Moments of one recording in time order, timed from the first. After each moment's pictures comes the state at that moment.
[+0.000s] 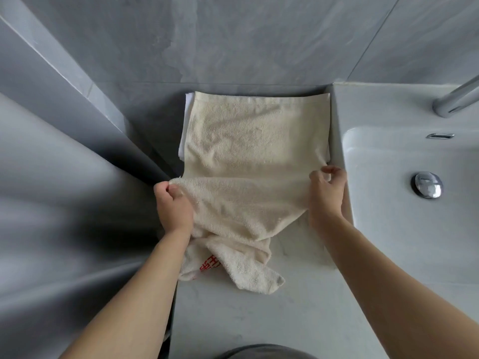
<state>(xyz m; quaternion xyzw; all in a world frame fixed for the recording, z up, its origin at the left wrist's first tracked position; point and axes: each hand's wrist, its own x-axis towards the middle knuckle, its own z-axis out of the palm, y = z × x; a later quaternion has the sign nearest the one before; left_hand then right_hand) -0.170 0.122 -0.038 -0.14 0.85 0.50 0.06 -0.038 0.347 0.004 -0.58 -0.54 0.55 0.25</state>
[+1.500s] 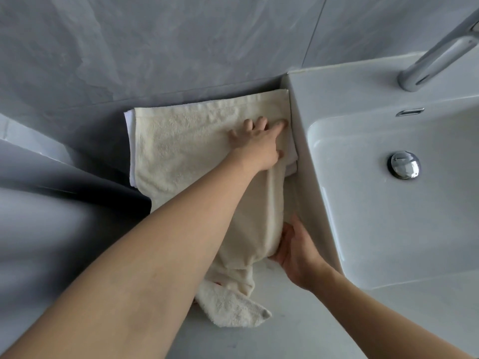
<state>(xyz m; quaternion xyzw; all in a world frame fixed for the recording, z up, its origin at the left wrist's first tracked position) -0.182 0.387 0.008 0.49 0.84 -0.02 0.23 0.028 0.325 -0.032 -0.47 -0.26 0.84 0.01</state>
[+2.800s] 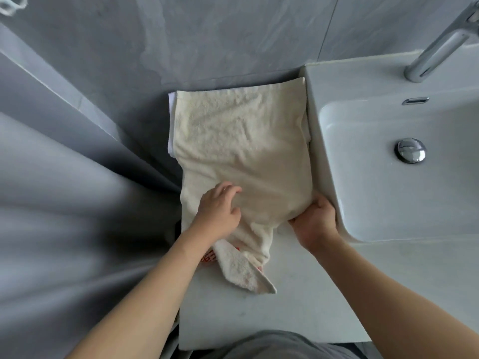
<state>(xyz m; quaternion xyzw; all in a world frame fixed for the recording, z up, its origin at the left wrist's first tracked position) -0.107 0.153 -0.010 0.39 0.87 0.15 0.27 0.040 0.310 -0.014 -0.50 -0.12 0.84 0.18</state>
